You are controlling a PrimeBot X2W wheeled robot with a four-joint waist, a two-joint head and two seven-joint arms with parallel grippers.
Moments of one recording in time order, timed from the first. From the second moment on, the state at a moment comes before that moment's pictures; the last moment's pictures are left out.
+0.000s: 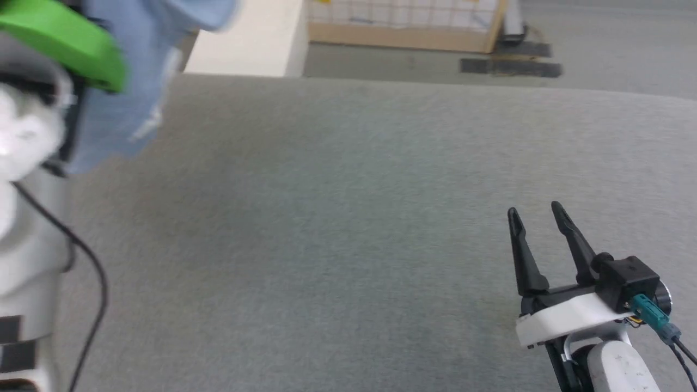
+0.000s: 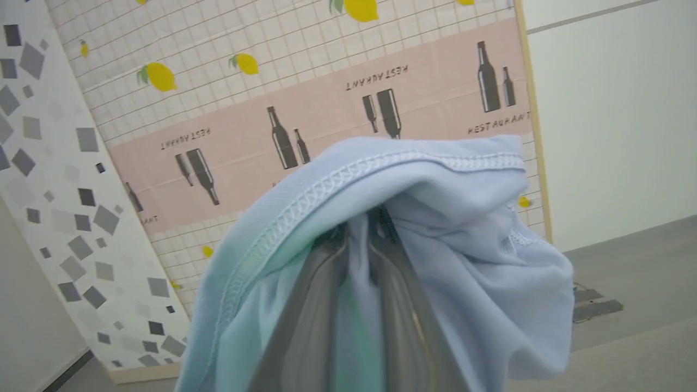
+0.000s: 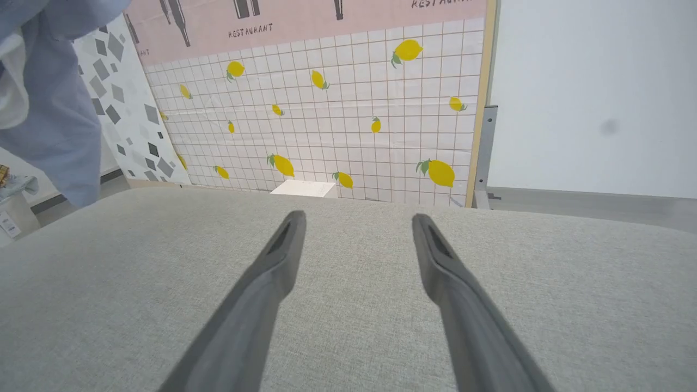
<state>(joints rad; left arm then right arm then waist) -0.88 0.47 -0.20 0.19 -0.30 -0.07 0.08 -0.09 -0.05 0.04 0.11 0.13 0.13 -0.23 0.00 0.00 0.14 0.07</state>
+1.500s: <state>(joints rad) -0.18 0.28 -0.32 0.11 -0.57 0.09 0.08 -0.03 -0.05 0.06 0.06 0.14 0.13 -0.18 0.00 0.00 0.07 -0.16</state>
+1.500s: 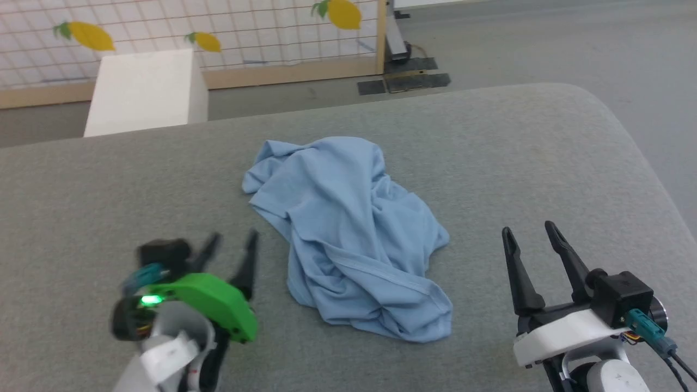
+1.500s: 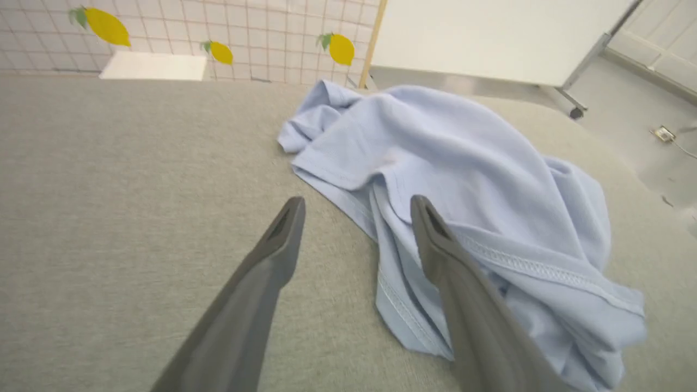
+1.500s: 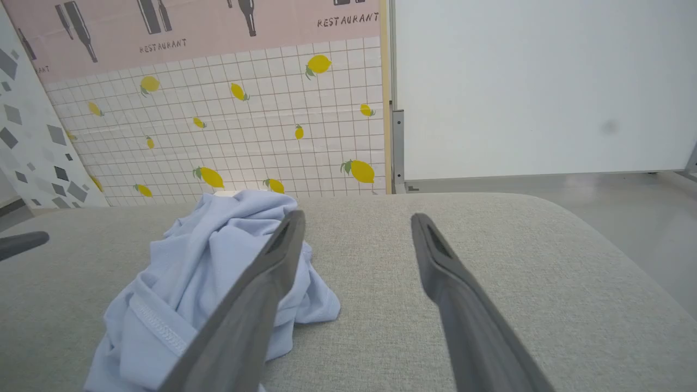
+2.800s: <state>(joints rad) -0.17 0.06 -0.07 0.17 -0.28 -0.03 -0.26 -0.61 -0.05 0.38 0.30 0.45 0.13 0.66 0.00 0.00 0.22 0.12</state>
